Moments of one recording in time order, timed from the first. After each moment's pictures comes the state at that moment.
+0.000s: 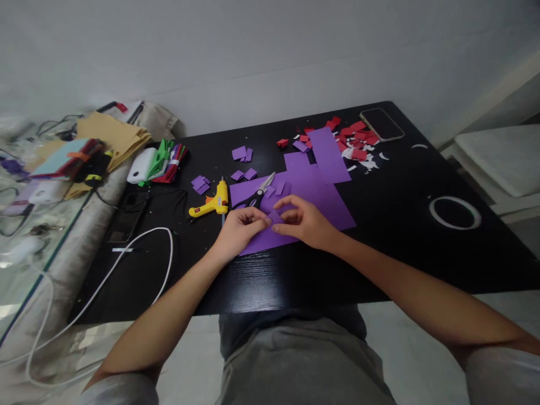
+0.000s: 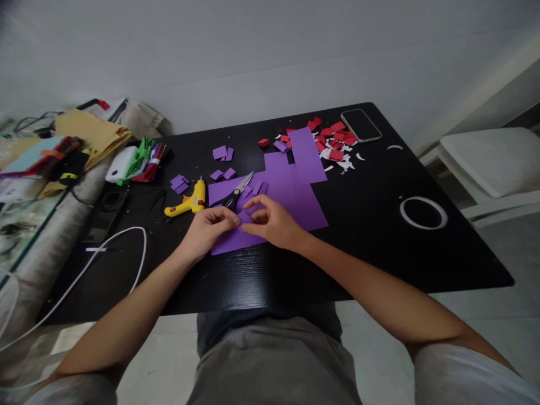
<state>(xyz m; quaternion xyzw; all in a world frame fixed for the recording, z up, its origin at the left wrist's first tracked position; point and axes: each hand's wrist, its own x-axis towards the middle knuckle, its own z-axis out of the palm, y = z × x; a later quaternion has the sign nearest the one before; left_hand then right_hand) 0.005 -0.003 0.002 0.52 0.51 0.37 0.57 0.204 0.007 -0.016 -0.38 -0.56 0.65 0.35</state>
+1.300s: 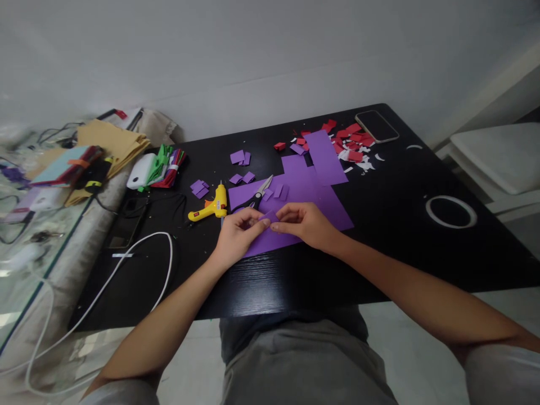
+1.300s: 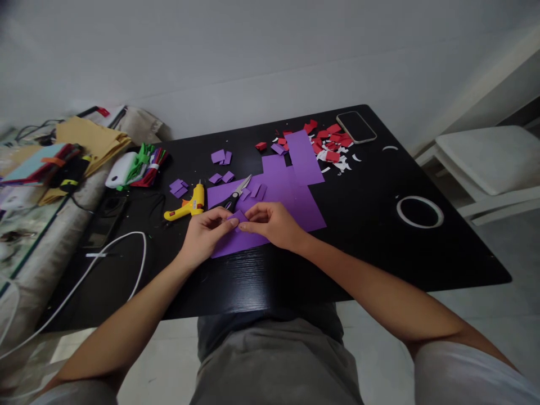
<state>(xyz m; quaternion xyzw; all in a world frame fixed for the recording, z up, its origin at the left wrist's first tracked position) 0.002 -0.006 -0.009 0.59 0.49 0.42 0.48 0.203 0.007 -0.010 -0.42 -0.53 0.64 0.37</state>
